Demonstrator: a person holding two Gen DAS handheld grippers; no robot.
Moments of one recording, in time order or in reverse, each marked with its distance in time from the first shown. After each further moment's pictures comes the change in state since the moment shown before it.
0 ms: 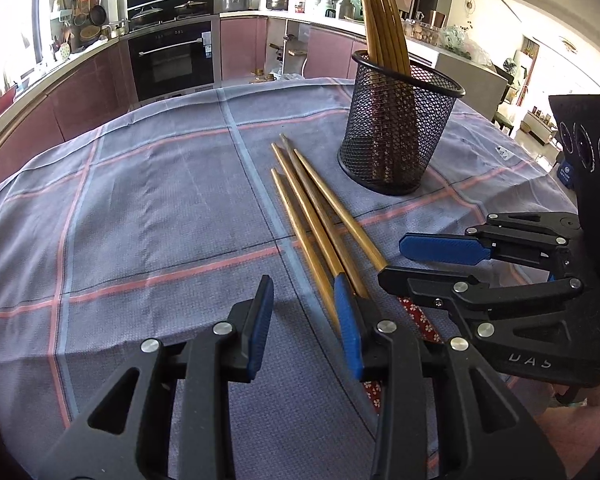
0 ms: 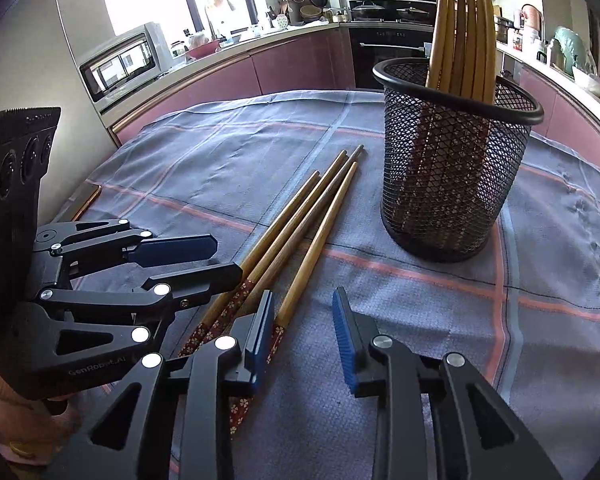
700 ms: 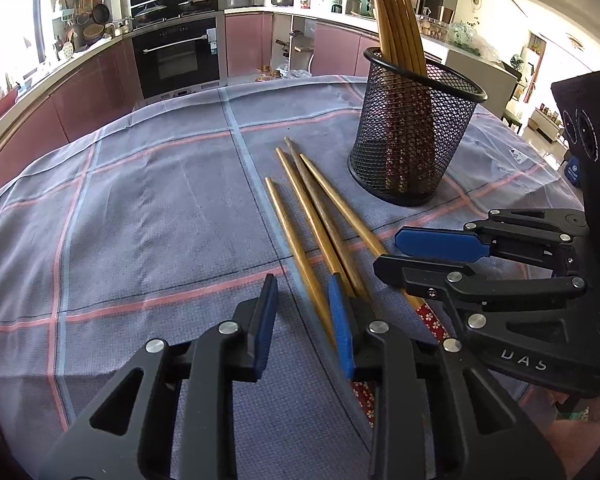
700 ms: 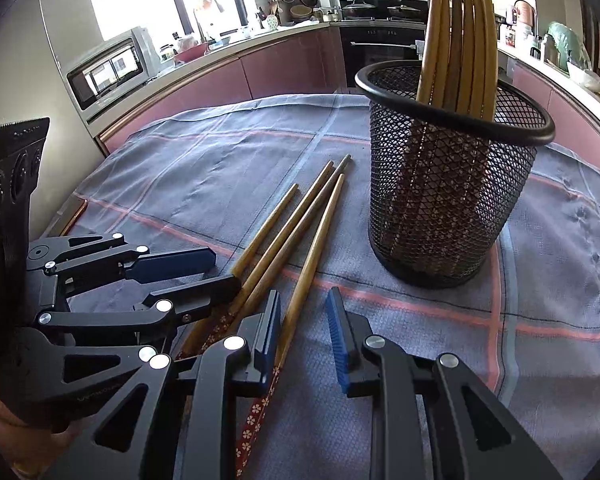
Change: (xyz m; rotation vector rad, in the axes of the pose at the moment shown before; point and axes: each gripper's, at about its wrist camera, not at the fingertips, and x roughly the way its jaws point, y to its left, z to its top) left arm 0.015 0.004 0.011 -0.005 0.018 0.028; right arm 0.014 -0.008 0.017 0.015 -0.001 -0.020
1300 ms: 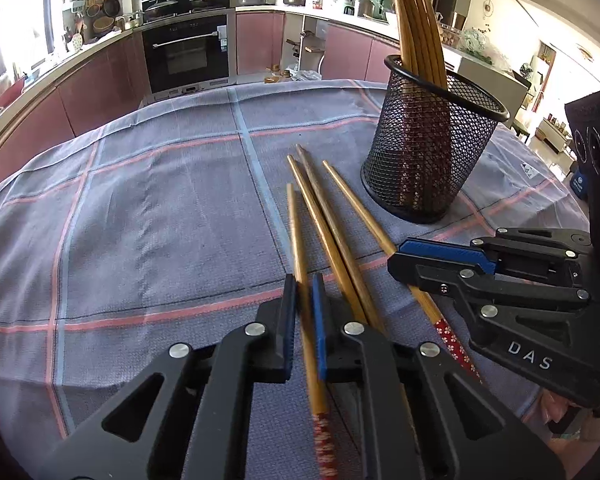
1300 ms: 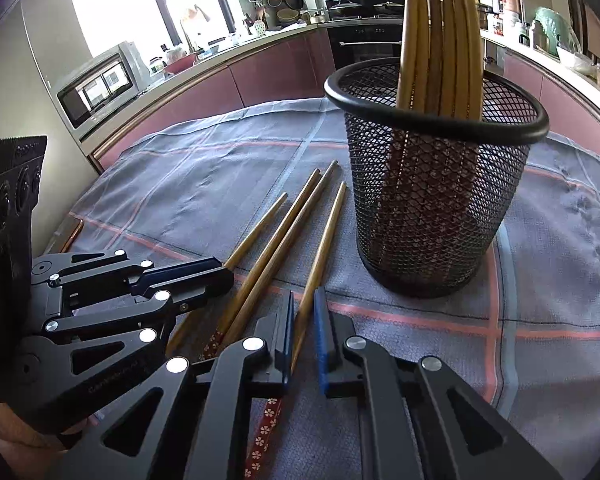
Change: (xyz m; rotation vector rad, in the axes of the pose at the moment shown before) left arm 0.009 0.004 0.010 -0.048 -0.005 0.015; right arm 0.003 -0.013 0.004 0.080 -0.019 0.013
